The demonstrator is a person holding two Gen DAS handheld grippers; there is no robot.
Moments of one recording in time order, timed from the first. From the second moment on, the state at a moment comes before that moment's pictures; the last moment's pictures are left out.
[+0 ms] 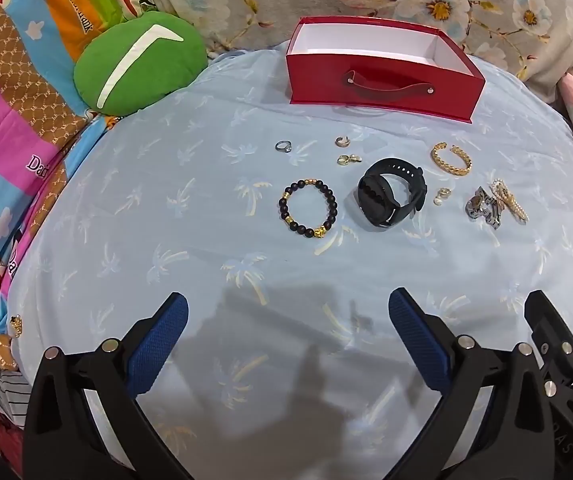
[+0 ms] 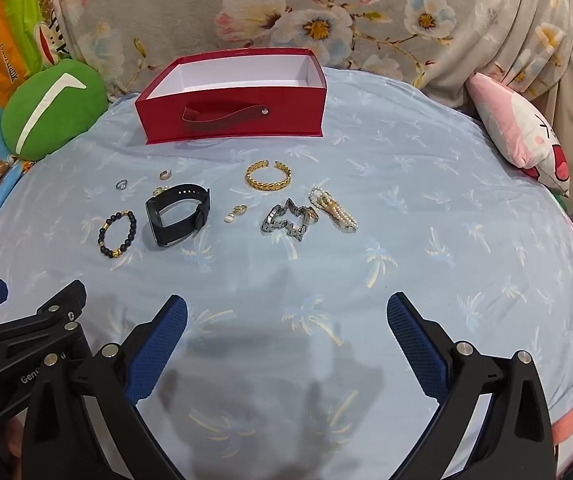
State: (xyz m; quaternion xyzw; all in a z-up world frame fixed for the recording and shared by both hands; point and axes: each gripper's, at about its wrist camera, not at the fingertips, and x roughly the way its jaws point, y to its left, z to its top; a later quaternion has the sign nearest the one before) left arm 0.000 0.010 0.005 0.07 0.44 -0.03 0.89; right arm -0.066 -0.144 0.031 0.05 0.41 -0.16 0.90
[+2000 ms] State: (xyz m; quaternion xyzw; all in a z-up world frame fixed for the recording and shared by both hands) left arm 0.004 0.013 -0.001 0.07 0.44 -0.02 0.89; right arm -0.063 -0.140 0.029 0.05 0.41 -0.16 0.89
